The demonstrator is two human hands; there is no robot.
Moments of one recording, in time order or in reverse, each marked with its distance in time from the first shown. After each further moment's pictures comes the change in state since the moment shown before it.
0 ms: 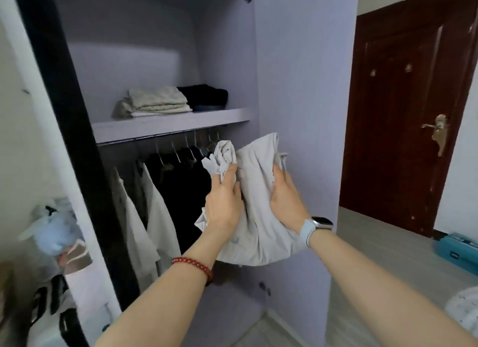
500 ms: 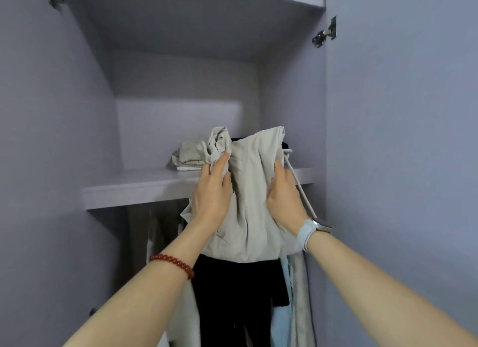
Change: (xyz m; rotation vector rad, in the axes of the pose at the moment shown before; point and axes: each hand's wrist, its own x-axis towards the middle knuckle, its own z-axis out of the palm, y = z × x) left_hand 0.261 -0.036 -0.001 0.164 0.384 0.029; right_hand 0.296 -0.013 0.054 0.314 0.059 -0.323
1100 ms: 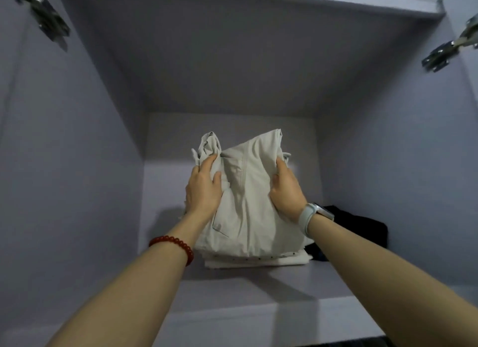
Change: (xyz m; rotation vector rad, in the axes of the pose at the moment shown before) left_hand 0.322 -0.182 0.036 0.084 0.353 0.055; right_hand 0.347 0.016 0.190 0.230 0.048 -0.243
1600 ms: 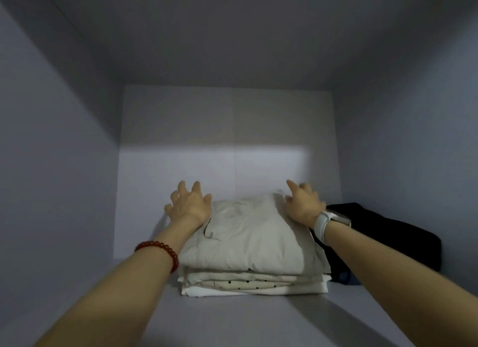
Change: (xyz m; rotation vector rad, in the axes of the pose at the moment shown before) left_hand 0.057 -0.102 0.115 0.560 -0.438 -0.348; right_hand 0.087 0.149 0.053 -0.513 -0.298 0.331
